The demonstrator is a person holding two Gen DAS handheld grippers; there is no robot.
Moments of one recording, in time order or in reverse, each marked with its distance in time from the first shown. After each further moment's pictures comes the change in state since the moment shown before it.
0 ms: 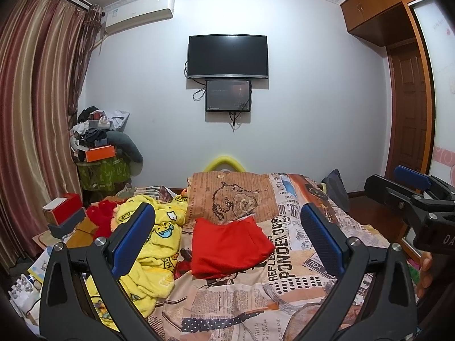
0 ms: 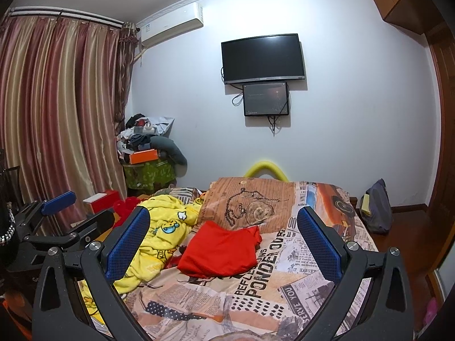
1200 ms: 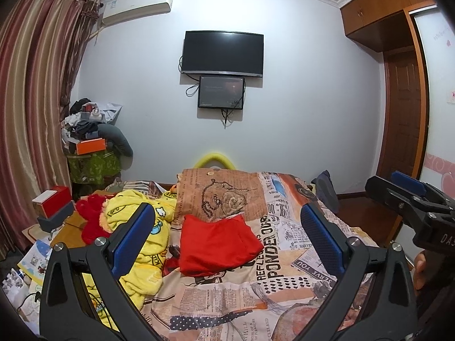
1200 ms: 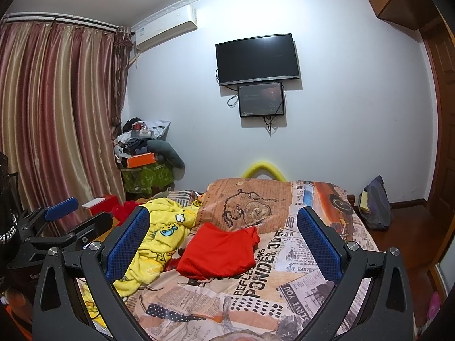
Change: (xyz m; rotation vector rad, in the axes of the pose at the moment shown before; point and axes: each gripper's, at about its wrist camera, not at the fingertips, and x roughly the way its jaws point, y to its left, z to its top) left arm 0.002 -0.008 0.003 -0.039 0.018 -0.041; right arm 0.000 -0.003 0.002 0.026 -0.003 -0.014
